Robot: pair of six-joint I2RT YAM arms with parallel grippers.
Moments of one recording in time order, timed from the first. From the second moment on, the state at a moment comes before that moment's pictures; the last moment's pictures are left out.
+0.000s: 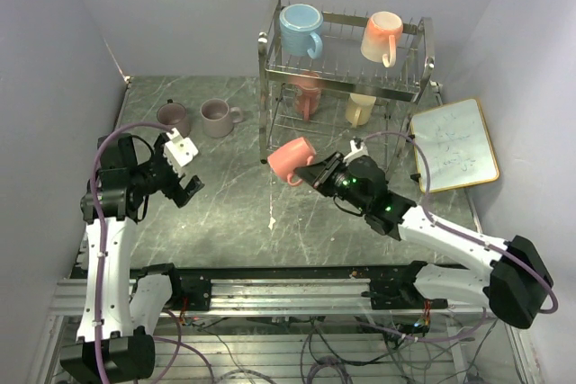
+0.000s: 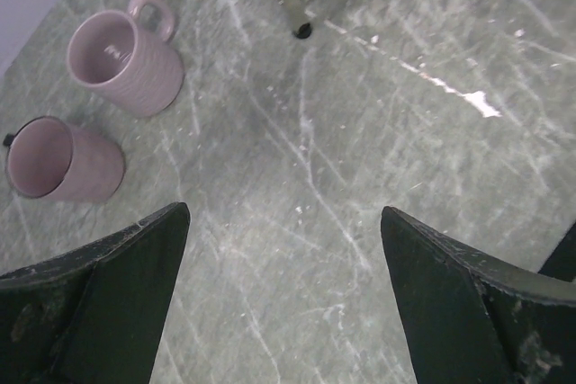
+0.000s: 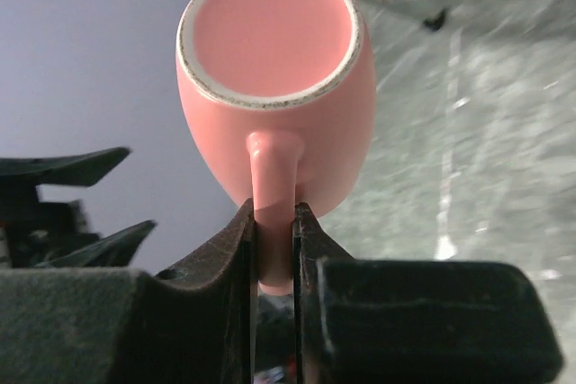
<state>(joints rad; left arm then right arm) 0.14 0.83 0.95 -0.81 0.74 0.83 0.77 1.10 0.64 0.17 0.12 1.10</state>
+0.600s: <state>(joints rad) 0.14 0.79 0.96 -0.93 0.95 0.94 0.99 1.37 0.61 0.66 -0.12 1.61</state>
